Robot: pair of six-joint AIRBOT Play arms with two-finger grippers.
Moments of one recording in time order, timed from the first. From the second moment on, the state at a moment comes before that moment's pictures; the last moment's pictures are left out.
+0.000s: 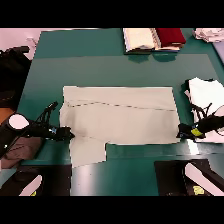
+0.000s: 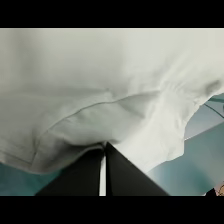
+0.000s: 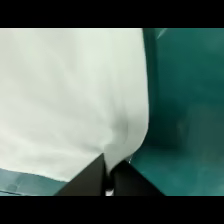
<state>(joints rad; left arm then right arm) -0.10 -0.82 0.49 0.96 -1.16 -1.44 -0.42 -1.01 0.56 -1.31 1.34 1.33</state>
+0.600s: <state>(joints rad) -0.10 -0.55 0.55 1.09 -1.47 -1.55 -0.24 -0.87 0.72 -1.40 1.49 1.34</state>
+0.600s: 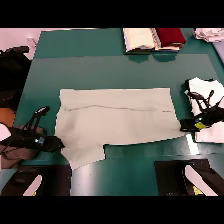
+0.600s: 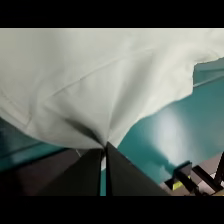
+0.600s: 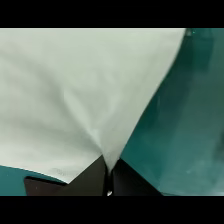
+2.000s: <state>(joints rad) -0.10 -1.35 1.17 1.24 -0.98 -1.51 -0.24 -1.58 1.47 -1.11 1.39 1.30</state>
